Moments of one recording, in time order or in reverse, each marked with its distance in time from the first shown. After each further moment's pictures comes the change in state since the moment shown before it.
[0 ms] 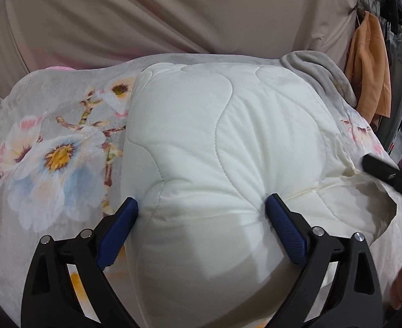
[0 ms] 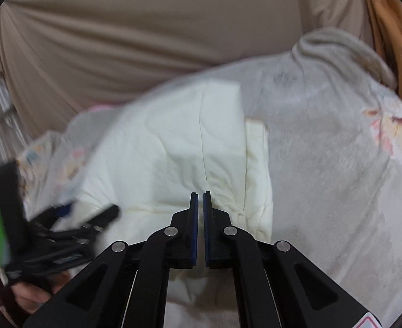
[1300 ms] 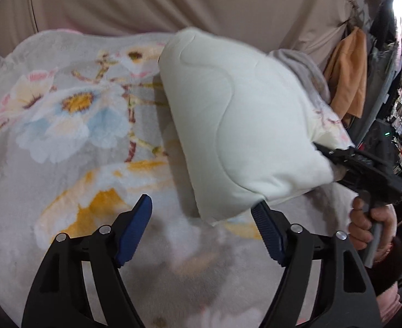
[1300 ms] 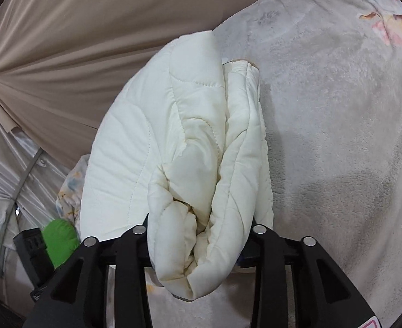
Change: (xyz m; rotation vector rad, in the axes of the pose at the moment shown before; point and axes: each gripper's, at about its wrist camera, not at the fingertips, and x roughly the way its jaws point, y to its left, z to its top) left arm -0.084 0.056 -0.056 -0.084 0.057 -0.174; right arm 0.045 -0.067 -0.038 0.348 0.161 0.277
